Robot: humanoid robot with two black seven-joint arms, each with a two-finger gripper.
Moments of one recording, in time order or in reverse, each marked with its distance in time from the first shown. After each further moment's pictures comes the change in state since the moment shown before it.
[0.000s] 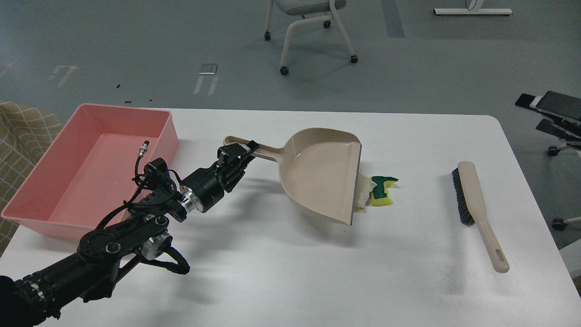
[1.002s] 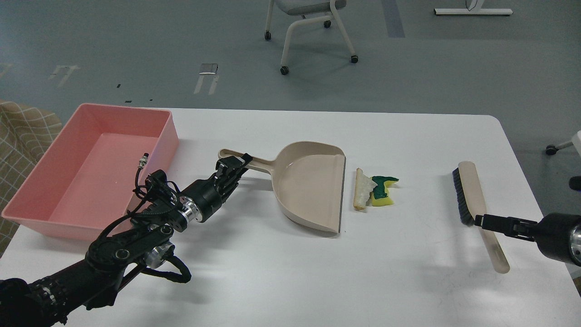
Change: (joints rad) left arm 0.007 -0.044 0.047 0.108 0.002 0.068 0.000; right arm -0.173 0.078 -0.192 0.127 -0.302 0.000 -0.252
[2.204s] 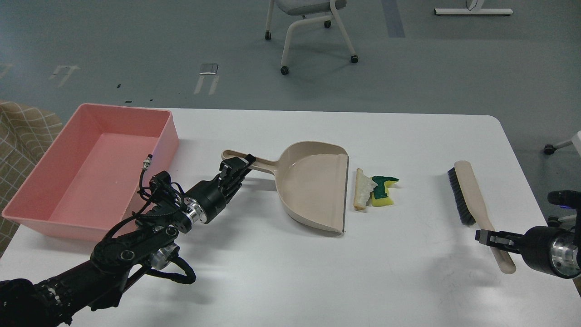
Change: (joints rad) left arm 0.004 -0.018 0.005 0.000 0.003 0.013 0.000; right arm -0.037 0.093 0.011 0.002 -0.064 0.000 -0.068
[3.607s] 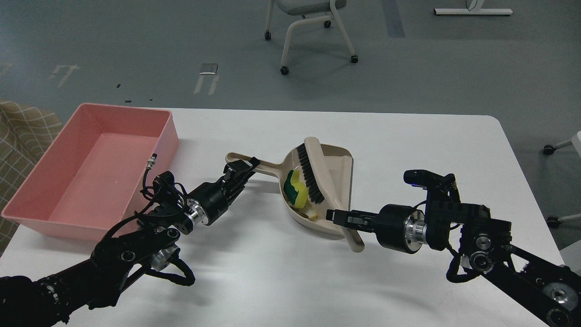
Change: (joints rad) left arm -0.024 0.015 0.052 -0.017 0.003 0.010 0.001; right arm 0.239 0.515 -0.137 0.034 0.019 0.000 -0.049
